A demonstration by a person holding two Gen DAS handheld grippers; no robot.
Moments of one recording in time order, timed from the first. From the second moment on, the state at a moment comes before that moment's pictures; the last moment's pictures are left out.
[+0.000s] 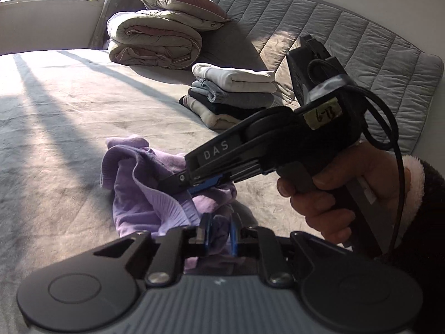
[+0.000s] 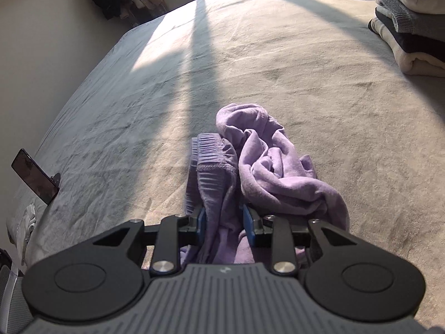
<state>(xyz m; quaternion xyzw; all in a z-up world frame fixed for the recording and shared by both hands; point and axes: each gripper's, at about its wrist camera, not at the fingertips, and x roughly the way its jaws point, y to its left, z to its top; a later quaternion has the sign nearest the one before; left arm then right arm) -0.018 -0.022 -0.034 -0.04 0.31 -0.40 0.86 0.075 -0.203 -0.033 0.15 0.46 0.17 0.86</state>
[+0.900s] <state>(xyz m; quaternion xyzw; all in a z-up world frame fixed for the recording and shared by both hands) 0.086 0.030 -0.066 -0.22 0.39 -0.22 0.87 0.035 -0.177 -0.012 0.07 0.42 0.29 0.86</state>
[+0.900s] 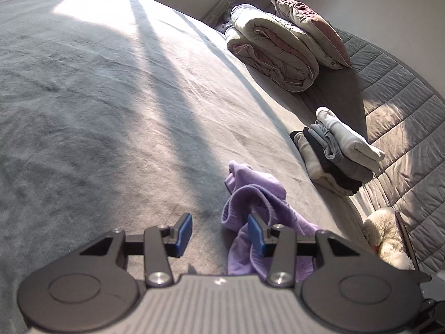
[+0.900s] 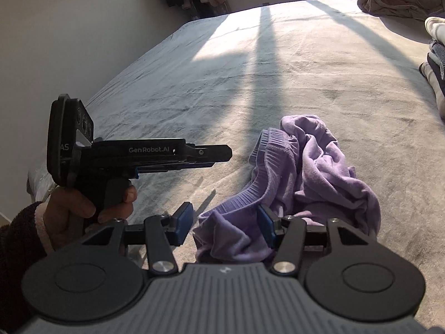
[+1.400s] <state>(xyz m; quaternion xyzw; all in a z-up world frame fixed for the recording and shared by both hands) 0.091 0.013 -0.073 -0.20 0.37 -0.20 0.88 0.030 -0.197 -0.020 0.05 0.39 0.21 0.90</state>
